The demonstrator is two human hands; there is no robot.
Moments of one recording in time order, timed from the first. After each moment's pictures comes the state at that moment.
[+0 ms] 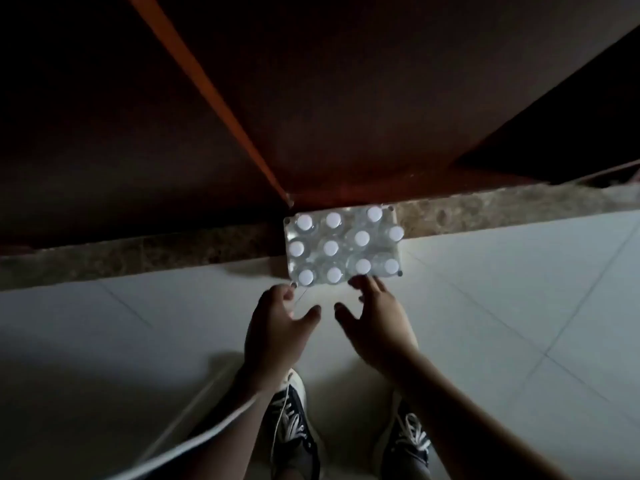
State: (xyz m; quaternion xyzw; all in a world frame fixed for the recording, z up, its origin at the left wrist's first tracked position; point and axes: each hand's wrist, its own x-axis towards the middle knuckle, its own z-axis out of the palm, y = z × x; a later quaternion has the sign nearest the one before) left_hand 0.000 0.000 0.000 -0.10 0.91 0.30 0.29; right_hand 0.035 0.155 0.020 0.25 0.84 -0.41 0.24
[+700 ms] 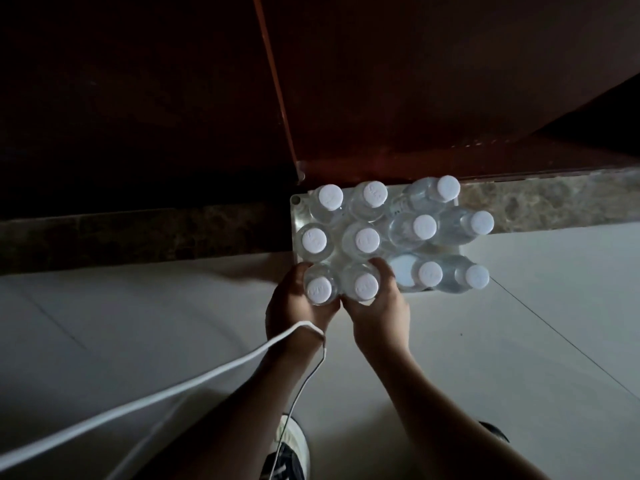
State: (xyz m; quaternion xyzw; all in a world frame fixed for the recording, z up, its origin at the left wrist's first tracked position) left_hand -0.020 -0.005 -0.223 -0.07 0.93 0.33 0.16; right_hand 0.018 0.104 -0.212 0.41 0.80 -0.44 0.10
